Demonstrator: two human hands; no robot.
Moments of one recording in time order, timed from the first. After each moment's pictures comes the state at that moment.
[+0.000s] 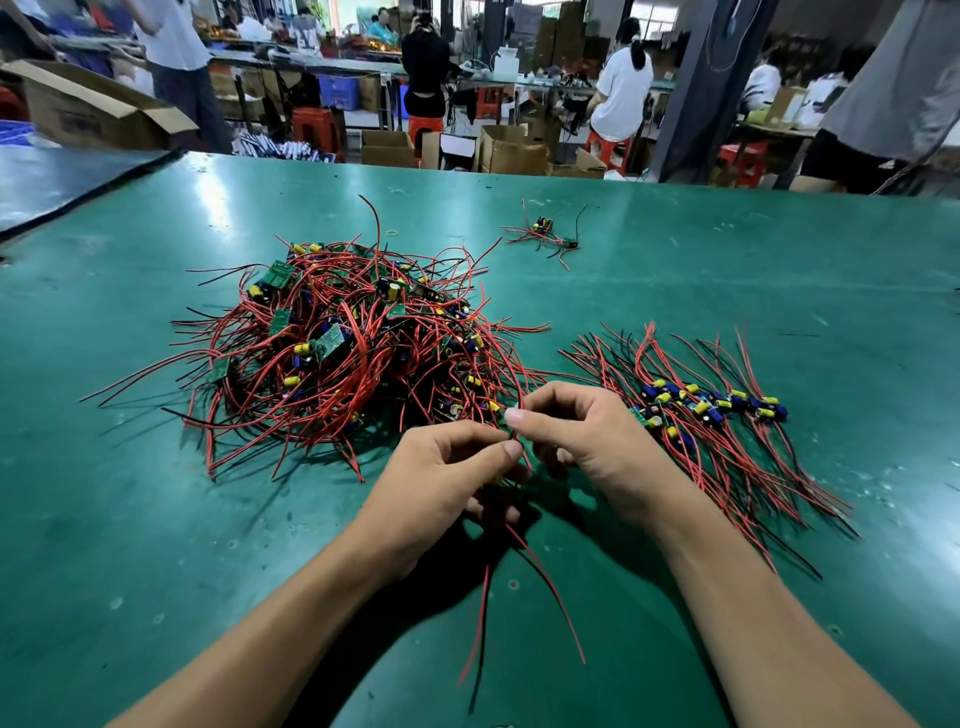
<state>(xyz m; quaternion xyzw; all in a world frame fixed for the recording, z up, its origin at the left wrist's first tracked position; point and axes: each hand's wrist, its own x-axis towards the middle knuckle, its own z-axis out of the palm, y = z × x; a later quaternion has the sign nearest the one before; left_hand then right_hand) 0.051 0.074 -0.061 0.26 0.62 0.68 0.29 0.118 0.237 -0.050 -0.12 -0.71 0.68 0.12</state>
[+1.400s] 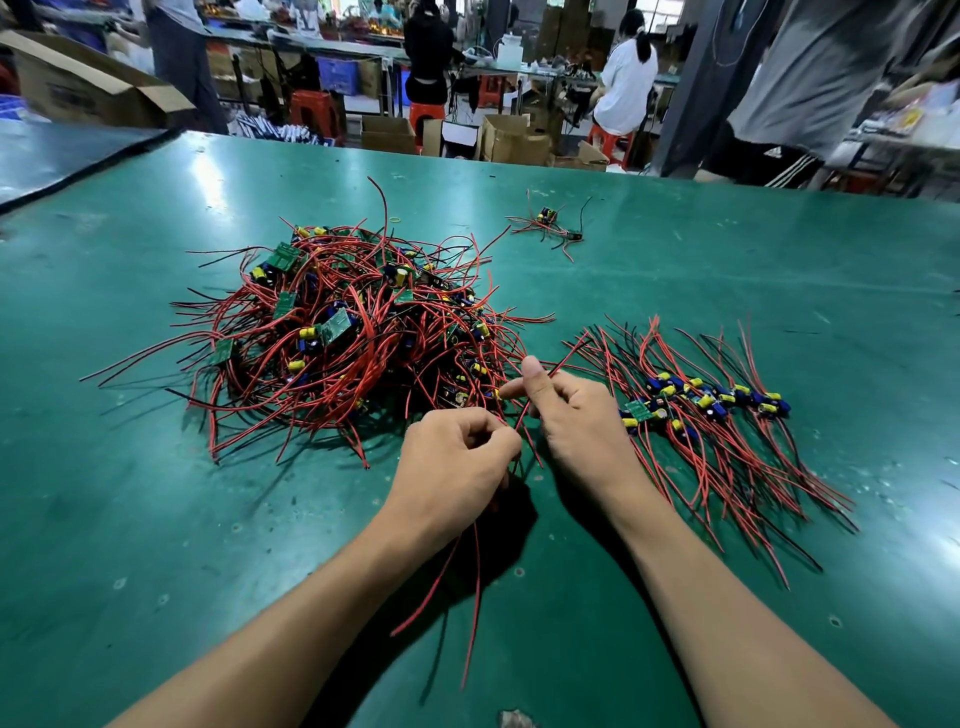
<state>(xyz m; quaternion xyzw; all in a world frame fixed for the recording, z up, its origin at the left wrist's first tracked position) 0.053 0.085 -0.060 0.26 0.76 0.58 0.14 0.090 0.230 -0.075 -0.20 -0.80 0.51 0.26</state>
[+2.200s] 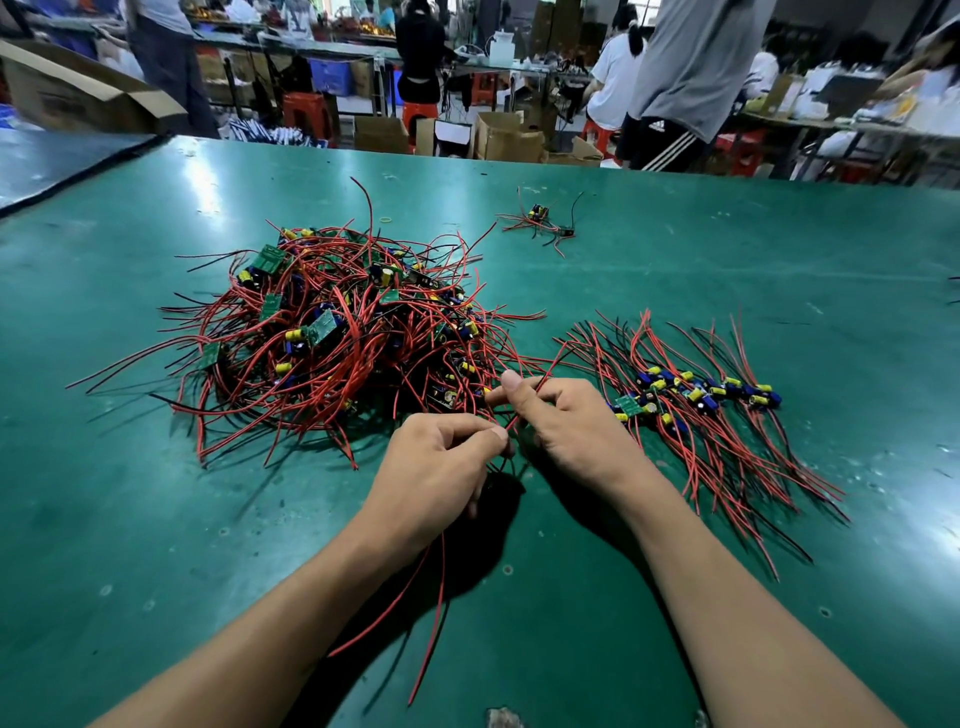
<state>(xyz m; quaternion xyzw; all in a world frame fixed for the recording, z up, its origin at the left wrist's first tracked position) 0.053 0.081 -0.064 0.27 0.72 0.62 0.18 0.100 0.234 -0.065 -0.16 -0.81 0.54 0.16</state>
